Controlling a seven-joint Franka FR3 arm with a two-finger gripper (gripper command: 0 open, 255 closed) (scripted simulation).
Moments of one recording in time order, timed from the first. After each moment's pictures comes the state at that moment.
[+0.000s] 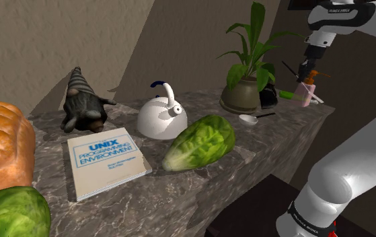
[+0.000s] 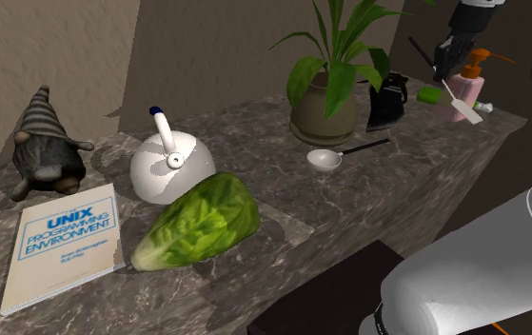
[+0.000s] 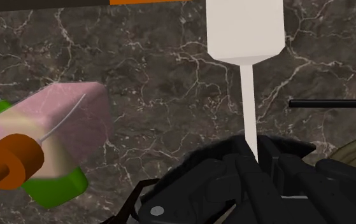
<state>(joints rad) -0.20 -0.26 -0.71 -1.73 -0.13 1.58 -0.73</state>
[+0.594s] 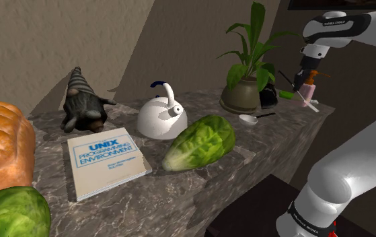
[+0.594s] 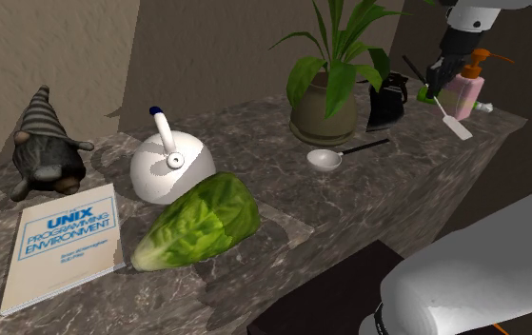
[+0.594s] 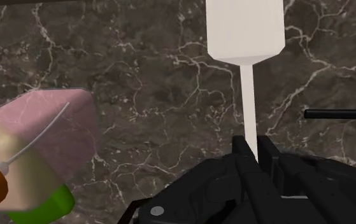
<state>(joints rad) -0.21 -0.29 -0.70 -1.88 -0.15 1.70 -0.71</state>
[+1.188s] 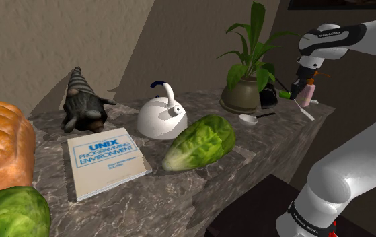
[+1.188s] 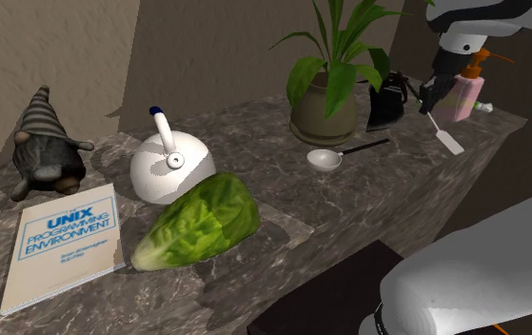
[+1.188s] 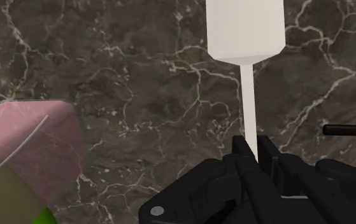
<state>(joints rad) -0.22 -0.31 -0.71 -2.01 -0.16 1.82 -0.71</state>
